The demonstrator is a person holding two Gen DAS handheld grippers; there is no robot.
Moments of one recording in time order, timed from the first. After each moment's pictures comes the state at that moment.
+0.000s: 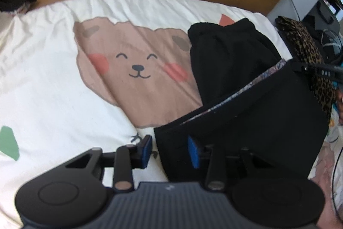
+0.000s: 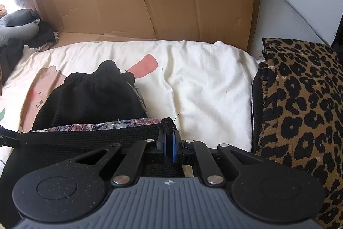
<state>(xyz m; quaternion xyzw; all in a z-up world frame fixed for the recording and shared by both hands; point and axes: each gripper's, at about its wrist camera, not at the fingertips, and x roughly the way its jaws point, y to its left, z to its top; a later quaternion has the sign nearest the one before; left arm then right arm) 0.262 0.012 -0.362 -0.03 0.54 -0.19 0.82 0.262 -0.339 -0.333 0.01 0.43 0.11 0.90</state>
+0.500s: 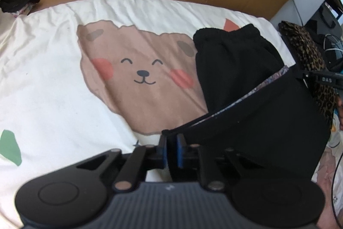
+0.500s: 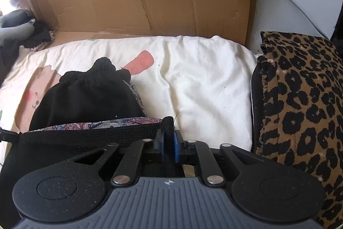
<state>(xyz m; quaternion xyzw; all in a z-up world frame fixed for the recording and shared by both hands) 0.269 0.017 -0.361 -0.03 0.53 -0.19 0.83 0.264 -0.340 -0.337 0.02 0.44 0.10 0.89</state>
